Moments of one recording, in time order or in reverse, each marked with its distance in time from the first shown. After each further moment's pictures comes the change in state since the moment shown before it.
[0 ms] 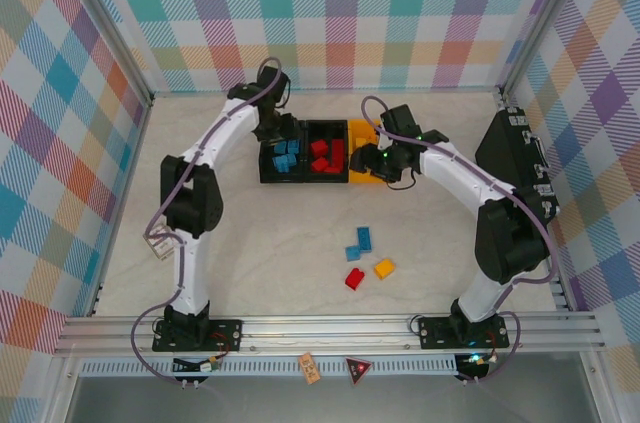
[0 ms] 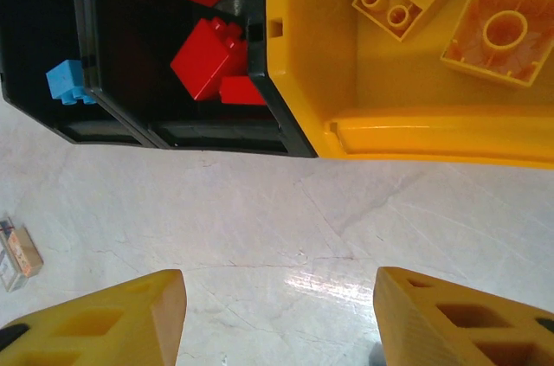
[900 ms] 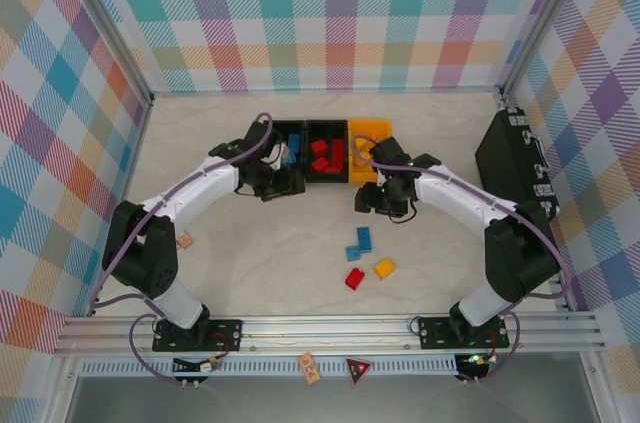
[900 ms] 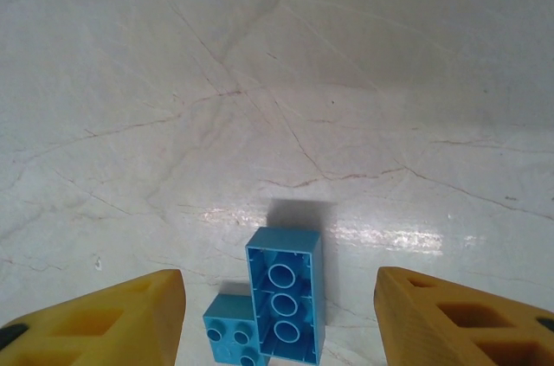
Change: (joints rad) left arm -0.112 -0.514 -0.806 0.313 0.239 -0.050; right arm 0.122 -0.113 -0.197 -0.147 0.149 -0.007
